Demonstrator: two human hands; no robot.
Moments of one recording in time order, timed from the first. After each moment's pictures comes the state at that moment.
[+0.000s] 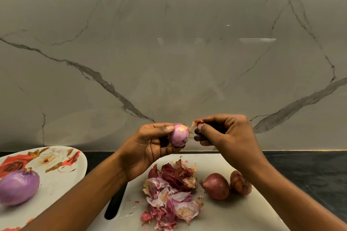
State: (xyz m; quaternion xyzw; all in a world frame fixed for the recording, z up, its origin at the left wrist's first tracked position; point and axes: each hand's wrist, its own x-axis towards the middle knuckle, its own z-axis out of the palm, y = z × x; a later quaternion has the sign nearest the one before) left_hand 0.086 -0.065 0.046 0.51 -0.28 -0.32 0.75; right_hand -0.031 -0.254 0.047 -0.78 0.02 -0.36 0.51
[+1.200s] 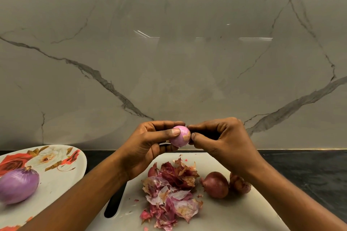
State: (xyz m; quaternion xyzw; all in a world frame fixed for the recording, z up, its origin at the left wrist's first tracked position) left_hand 0.089 -0.066 0.041 0.56 -0.33 -0.26 0.72; right_hand -0.034 -0.250 0.045 -0.84 -0.04 -0.33 0.43
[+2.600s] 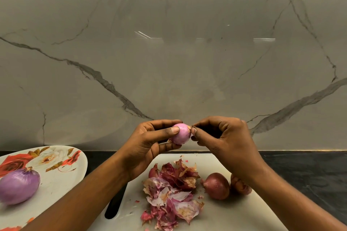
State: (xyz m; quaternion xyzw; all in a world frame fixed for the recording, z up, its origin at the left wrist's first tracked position) left_hand 0.088 -0.068 0.042 0.53 -0.31 -0.25 0.75; right_hand -0.028 -0.255 0.039 -0.84 -0.03 -0.38 0.39
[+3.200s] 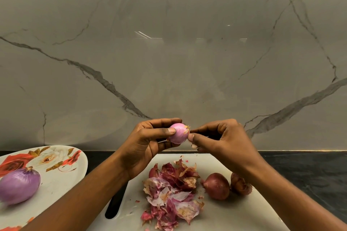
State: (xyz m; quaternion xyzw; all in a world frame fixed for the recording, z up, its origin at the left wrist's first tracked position) left_hand 0.093 -0.066 0.041 0.52 -0.33 -0.26 0.75; right_hand -0.029 -0.253 0.044 -0.84 0.01 -0.29 0.46
